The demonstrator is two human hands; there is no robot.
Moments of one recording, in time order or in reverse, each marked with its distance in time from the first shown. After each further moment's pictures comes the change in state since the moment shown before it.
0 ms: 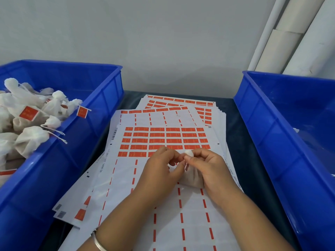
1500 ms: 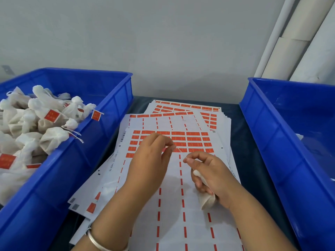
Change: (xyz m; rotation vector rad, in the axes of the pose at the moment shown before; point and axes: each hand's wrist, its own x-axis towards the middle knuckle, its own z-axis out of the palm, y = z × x) left_hand 0.004 0.010 -0.037 0.282 0.194 0.033; right_hand -0.014 -0.024 -0.002 -0.185 -0.198 0.058
